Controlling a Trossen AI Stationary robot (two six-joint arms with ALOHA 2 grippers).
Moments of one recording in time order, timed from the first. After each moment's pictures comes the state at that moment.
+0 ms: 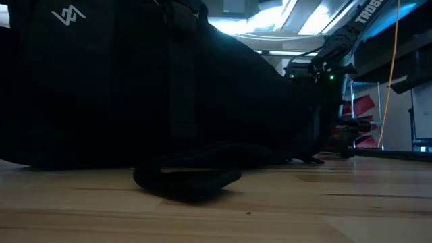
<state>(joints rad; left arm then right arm) -0.16 1.29 1.17 -0.44 -0.47 -0.20 -0.50 1.61 0.76 -0.52 0.25 1.15</state>
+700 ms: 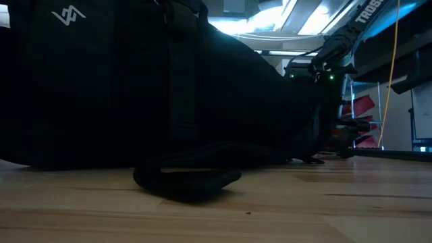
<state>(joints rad) -0.16 1.29 1.17 -0.44 -0.47 -0.20 -0.50 1.61 0.76 -0.52 0.25 1.11</state>
